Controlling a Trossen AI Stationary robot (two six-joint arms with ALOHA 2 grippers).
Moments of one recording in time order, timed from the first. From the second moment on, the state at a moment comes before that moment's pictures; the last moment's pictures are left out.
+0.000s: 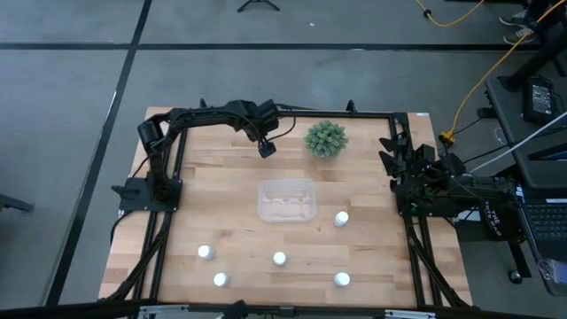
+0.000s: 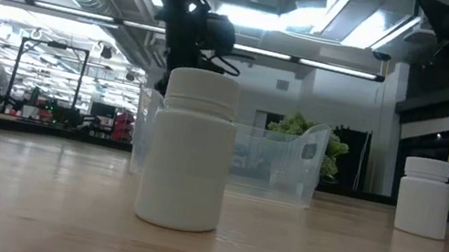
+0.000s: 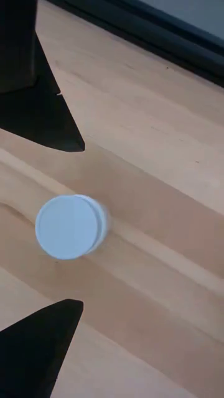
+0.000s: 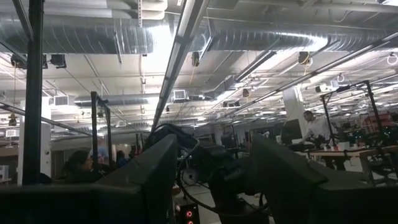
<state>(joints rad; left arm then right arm) 0.51 1.87 1.41 -0.80 -0.04 -0.03 -0.10 0.18 0.10 0.65 0.15 0.05</state>
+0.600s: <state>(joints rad) 0.51 1.87 1.22 -0.64 -0.01 -0.09 -0.10 0.18 0.10 0.65 0.15 0.07</state>
